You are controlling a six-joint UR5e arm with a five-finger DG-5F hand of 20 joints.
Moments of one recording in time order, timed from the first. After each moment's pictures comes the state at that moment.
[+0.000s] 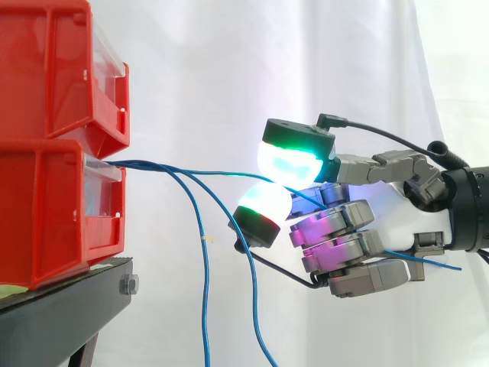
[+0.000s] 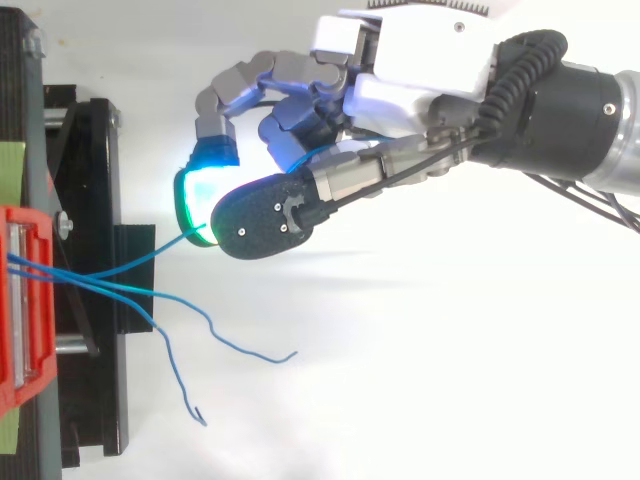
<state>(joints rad) 0.07 -2.26 -1.23 -2.86 -1.35 0.04</state>
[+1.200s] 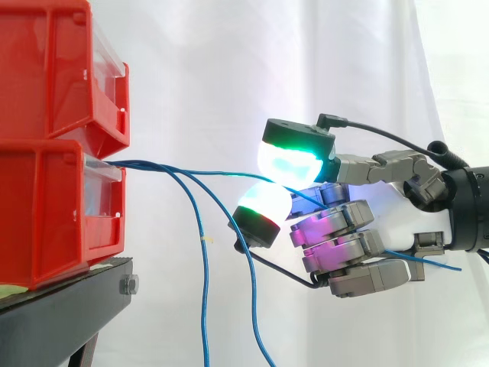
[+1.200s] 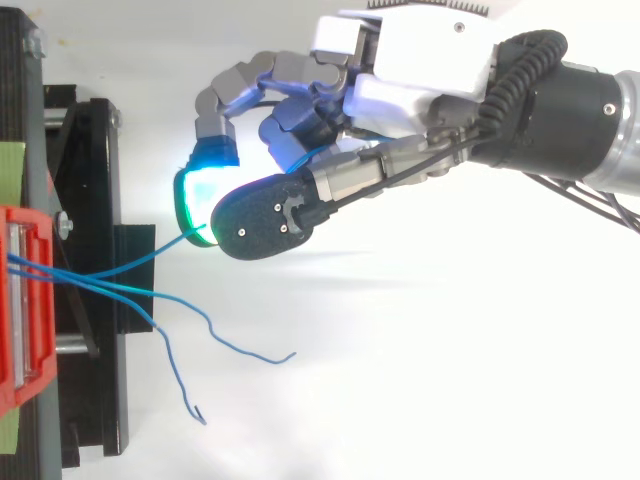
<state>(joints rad) 0.07 -2.26 -1.23 -2.86 -1.35 0.04</state>
